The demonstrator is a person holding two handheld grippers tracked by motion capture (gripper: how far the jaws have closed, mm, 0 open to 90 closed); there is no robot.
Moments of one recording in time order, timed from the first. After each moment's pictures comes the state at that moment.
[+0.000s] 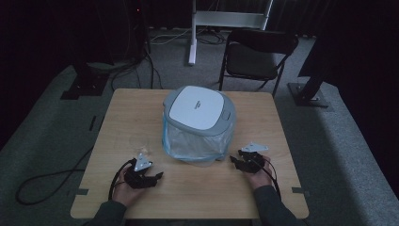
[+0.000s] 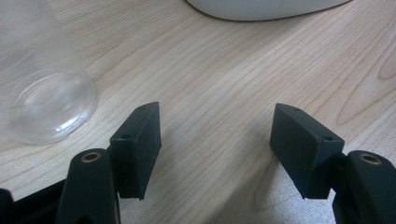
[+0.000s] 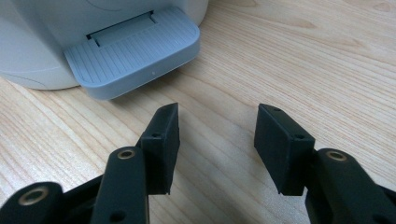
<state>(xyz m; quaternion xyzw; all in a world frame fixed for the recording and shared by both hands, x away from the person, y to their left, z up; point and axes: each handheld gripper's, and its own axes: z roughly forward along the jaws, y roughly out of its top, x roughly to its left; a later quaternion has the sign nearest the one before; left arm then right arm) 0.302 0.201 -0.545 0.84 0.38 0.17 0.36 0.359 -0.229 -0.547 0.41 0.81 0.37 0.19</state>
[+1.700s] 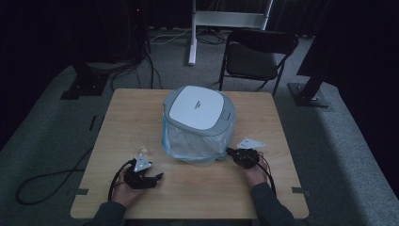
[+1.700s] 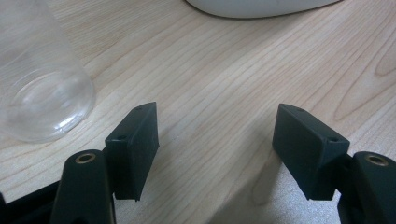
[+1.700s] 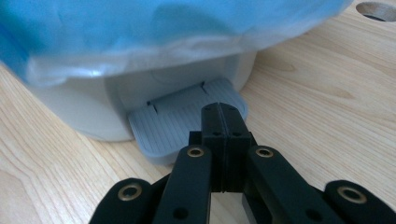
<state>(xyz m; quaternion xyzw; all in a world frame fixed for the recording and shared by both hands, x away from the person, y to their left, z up) 0.300 0.201 -0.545 0.84 0.38 0.17 0.36 0.367 -0.211 -0.530 0.35 0.81 0.43 0.17</state>
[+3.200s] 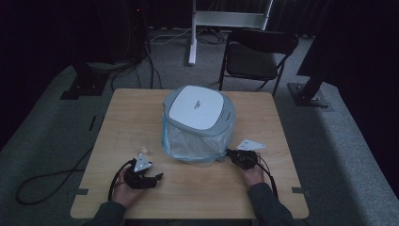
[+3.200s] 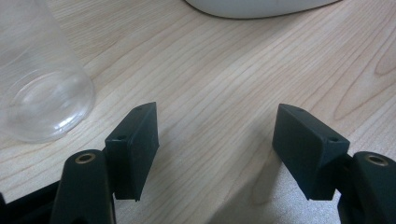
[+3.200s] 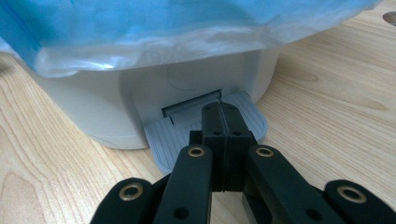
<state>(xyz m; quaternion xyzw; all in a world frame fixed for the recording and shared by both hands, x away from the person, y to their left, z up) 0.300 0.201 -0.545 0.84 0.38 0.17 0.36 0.369 -0.211 -0.543 0.33 0.80 0.48 0.16</state>
